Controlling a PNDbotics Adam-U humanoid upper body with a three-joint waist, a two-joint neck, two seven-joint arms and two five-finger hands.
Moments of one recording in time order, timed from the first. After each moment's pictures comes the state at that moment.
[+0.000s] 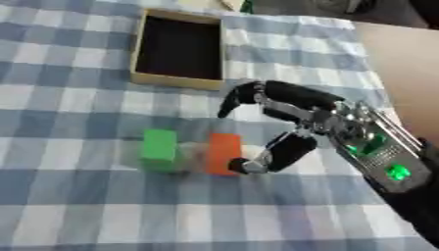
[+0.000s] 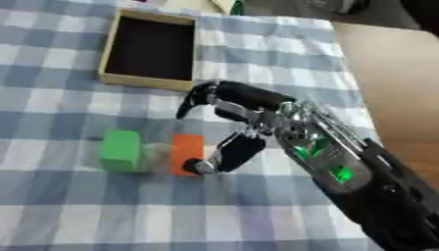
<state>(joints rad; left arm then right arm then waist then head) -0.20 0.69 0.05 -1.98 -0.11 -0.29 0.39 -0.57 -0.54 0.44 -1.87 0.51 0.17 0.51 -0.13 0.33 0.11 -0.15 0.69</state>
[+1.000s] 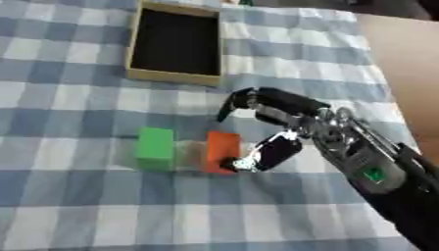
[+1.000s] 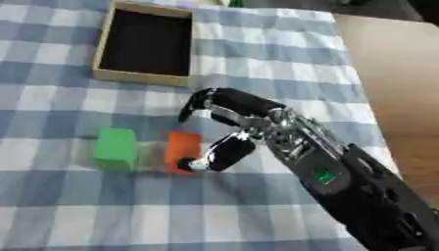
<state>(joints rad) -0.21 0.69 0.05 -1.98 -0.11 -0.29 0.38 -0.56 -0.52 0.46 -1.81 0.58 0.14 0.49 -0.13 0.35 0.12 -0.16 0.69</state>
